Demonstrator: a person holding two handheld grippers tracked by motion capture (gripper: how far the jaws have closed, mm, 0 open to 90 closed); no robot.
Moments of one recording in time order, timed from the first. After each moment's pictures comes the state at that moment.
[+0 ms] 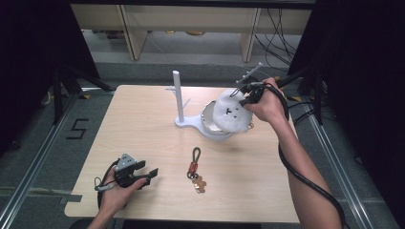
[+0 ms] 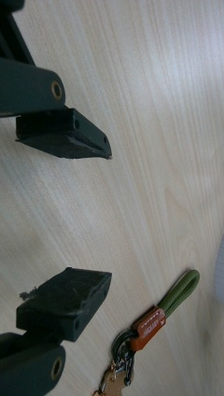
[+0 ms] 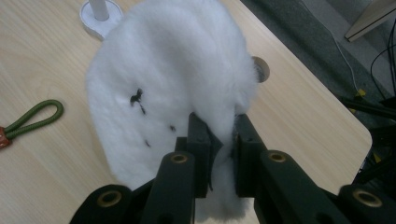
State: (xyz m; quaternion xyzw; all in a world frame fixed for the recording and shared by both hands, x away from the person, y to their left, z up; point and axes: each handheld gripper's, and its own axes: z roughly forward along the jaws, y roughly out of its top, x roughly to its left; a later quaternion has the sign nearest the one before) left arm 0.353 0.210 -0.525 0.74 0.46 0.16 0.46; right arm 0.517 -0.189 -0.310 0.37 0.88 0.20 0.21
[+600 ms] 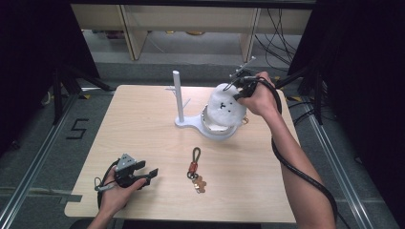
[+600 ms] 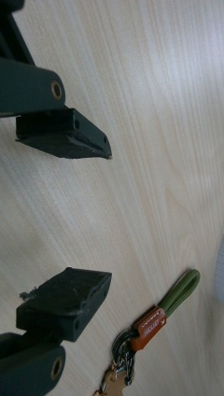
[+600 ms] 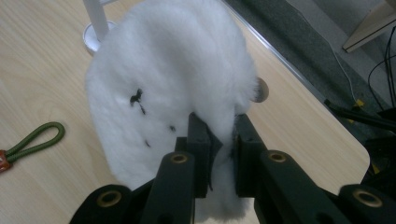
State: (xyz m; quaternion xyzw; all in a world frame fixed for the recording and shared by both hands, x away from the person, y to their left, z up) left arm 0.353 0.210 -0.525 0.74 0.46 0.16 0.46; right arm 0.530 -0.172 -0.303 0.36 0.88 0.21 0.22
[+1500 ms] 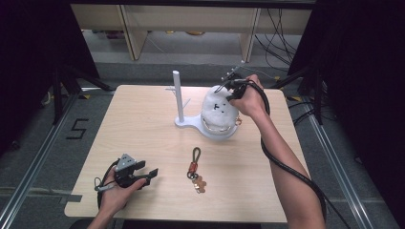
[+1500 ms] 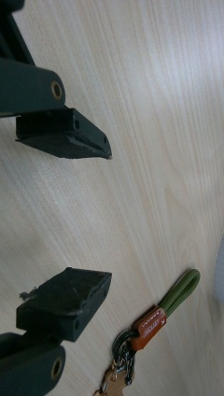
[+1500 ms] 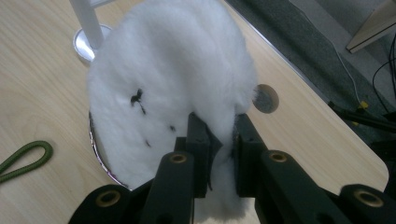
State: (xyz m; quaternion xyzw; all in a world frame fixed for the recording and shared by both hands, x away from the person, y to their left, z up) left arm 0.353 0.210 -0.525 0.74 0.46 0.16 0.46; right arm 0.550 -0.153 -0.330 0.36 0.88 0.20 0.22
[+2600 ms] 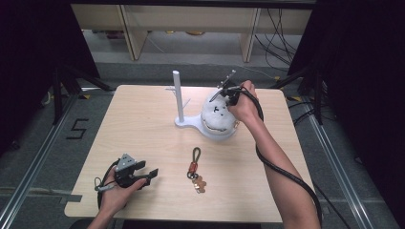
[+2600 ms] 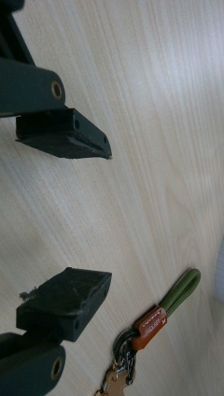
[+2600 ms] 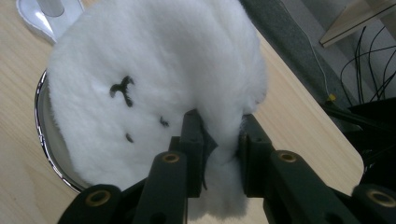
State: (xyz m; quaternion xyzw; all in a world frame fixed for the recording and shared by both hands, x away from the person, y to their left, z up) left arm 0.353 0.210 -0.525 0.74 0.46 0.16 0.46; right arm 0.559 -0.145 -0.362 0.35 0.89 0.15 0.26
